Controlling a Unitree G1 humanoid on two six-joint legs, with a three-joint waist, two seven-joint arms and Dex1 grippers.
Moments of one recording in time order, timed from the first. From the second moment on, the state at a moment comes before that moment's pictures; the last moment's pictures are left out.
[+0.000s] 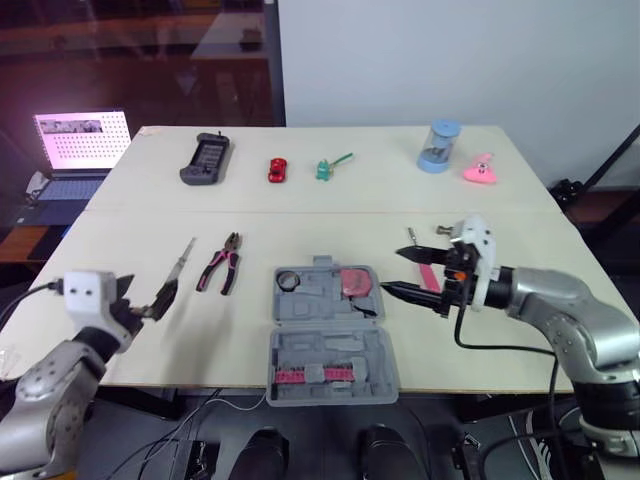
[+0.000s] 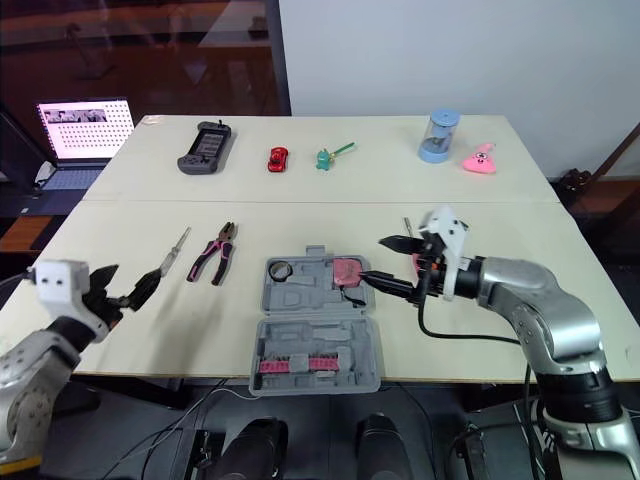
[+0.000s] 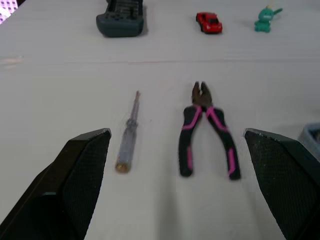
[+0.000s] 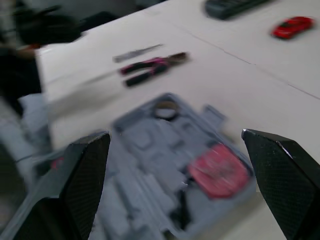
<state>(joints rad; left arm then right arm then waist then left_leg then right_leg) 0.03 0.50 0.43 -0.35 -0.53 0.59 -0.29 -0.44 -0.73 -0.04 -0.29 0.64 0.76 0.96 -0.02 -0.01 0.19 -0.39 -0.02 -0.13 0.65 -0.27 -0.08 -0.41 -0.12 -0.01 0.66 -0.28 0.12</state>
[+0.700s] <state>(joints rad) -0.49 0.42 0.17 0.18 -0.33 0.66 -0.19 -0.60 -0.70 0.00 -0.31 0.74 0.95 0.85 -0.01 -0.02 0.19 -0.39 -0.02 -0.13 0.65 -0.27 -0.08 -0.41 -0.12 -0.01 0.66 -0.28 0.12</state>
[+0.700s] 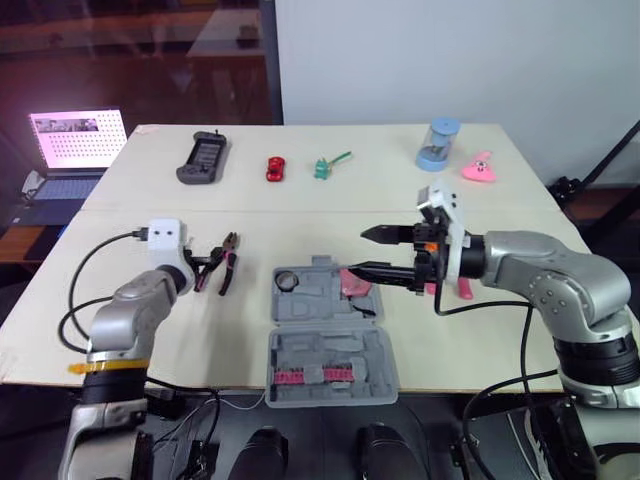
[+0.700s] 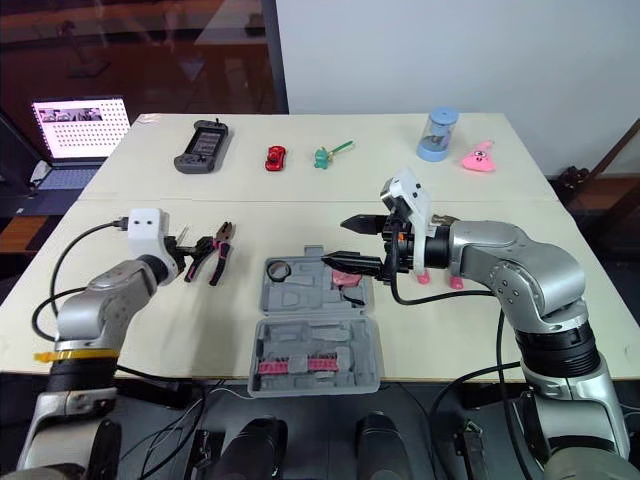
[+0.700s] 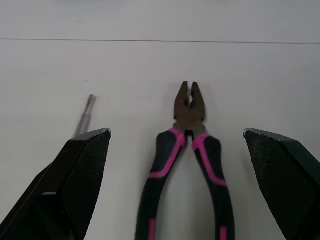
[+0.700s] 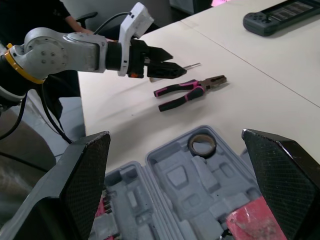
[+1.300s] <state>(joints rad) -0.61 0.34 0.13 0.62 -0.21 0.41 -0.27 -0.56 -0.73 0.00 -0.33 0.68 0.94 0.82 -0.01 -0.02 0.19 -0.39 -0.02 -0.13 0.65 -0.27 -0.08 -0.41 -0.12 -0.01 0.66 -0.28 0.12</state>
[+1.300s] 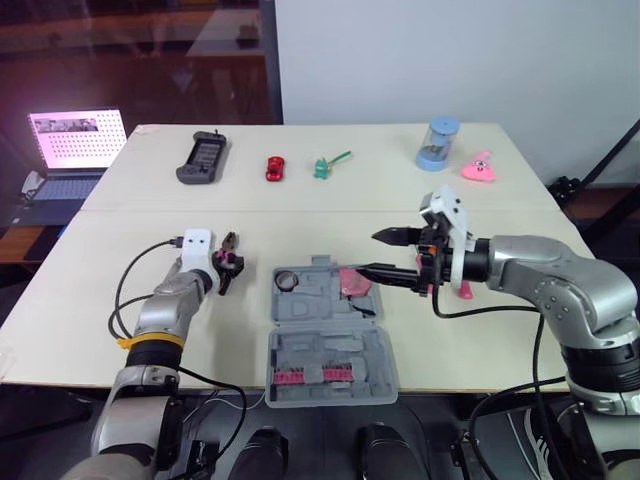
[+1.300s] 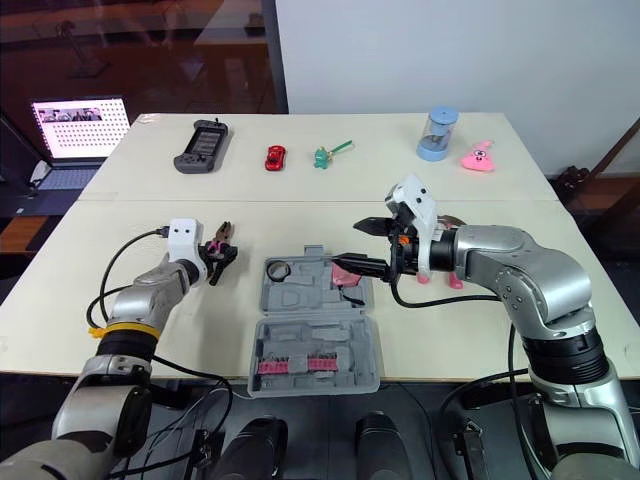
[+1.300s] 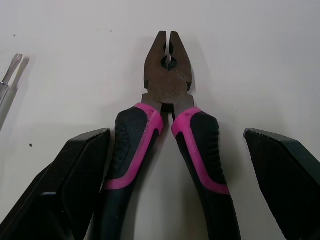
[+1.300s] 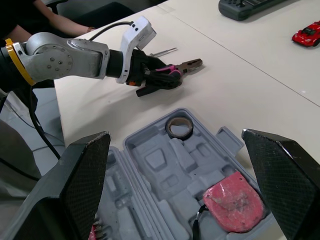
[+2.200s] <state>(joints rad) -0.52 0.54 0.02 0.18 -0.34 0.34 -0.89 -0.63 -0.80 0.09 -0.28 0.54 0.74 1.01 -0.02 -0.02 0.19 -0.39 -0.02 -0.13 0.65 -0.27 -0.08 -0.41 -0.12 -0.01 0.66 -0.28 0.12</state>
